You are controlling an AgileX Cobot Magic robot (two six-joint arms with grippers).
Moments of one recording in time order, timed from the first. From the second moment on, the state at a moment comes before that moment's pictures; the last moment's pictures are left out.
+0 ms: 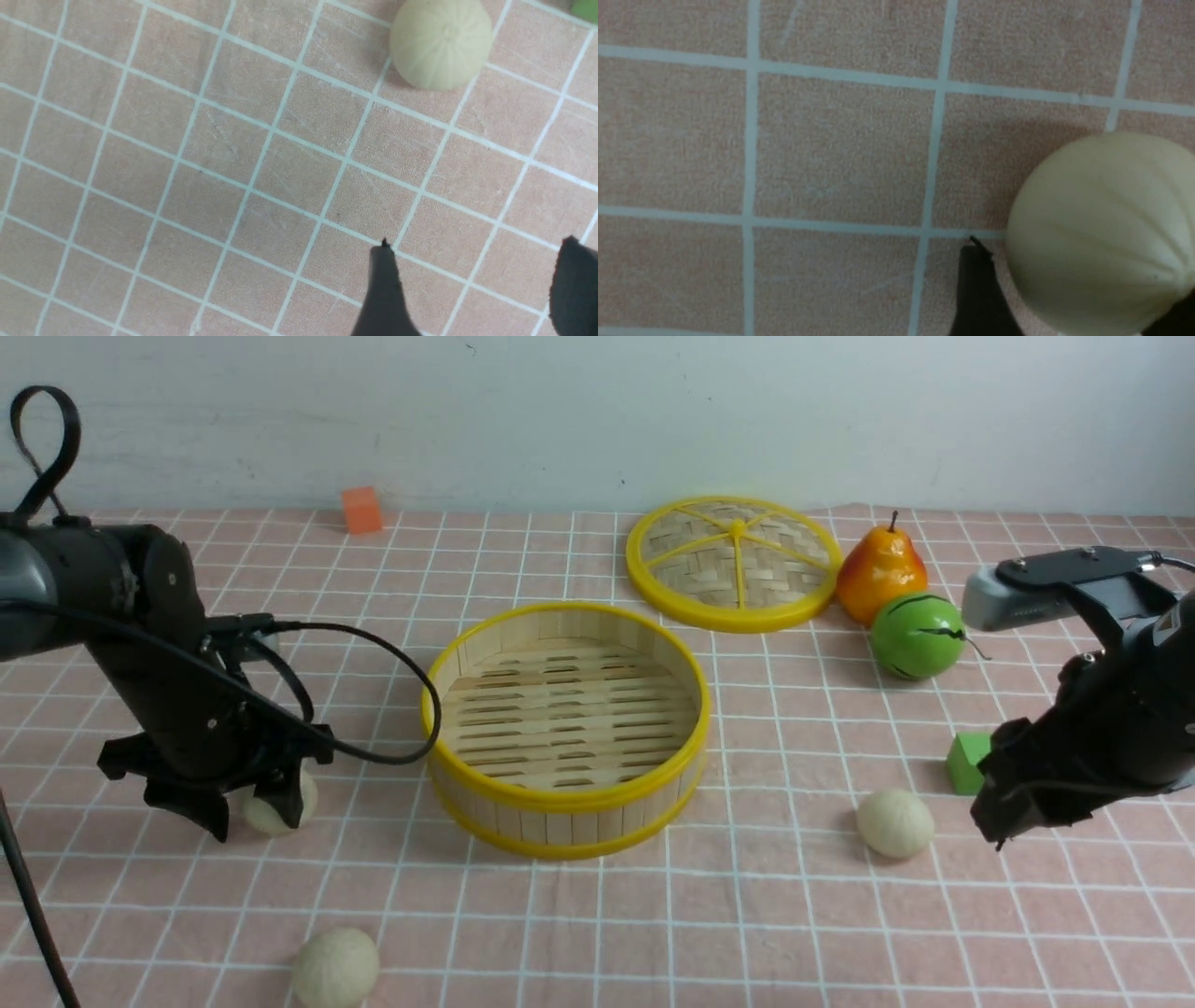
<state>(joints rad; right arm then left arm) 0.18 1.46 -1.14 0.21 0.99 -0.18 -0.04 1.97 -1.35 -0.06 0.81 -0.09</state>
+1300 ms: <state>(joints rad) 0.18 1.65 -1.16 0.24 0.78 -0.18 -0.41 2.03 -1.71 -0.02 0.85 -0.16</state>
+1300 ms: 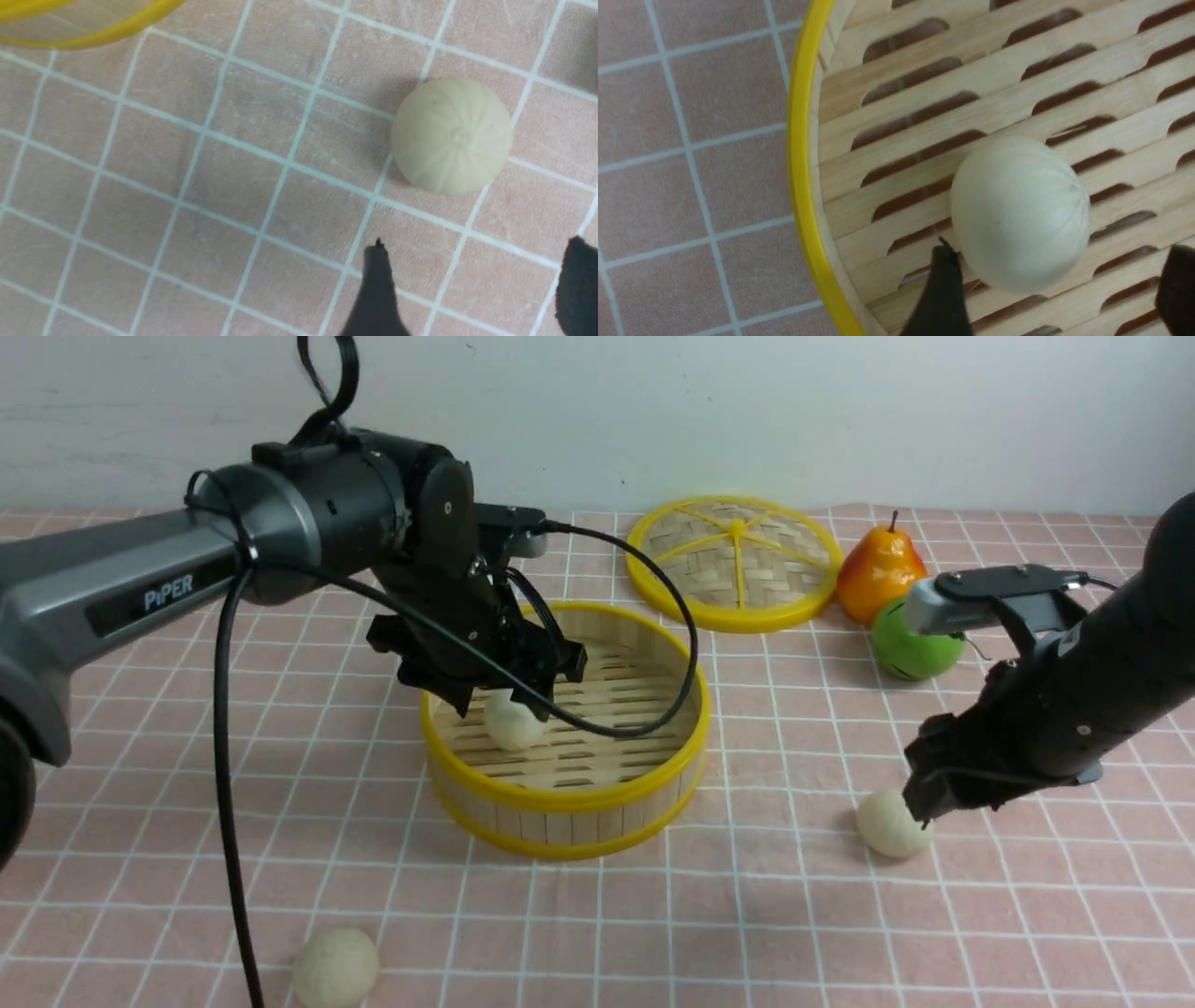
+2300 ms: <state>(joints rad) 0.30 1.94 -1.42 -0.09 0.86 0.04 -0.41 1.47 -1.04 0.07 0.95 -0.27</state>
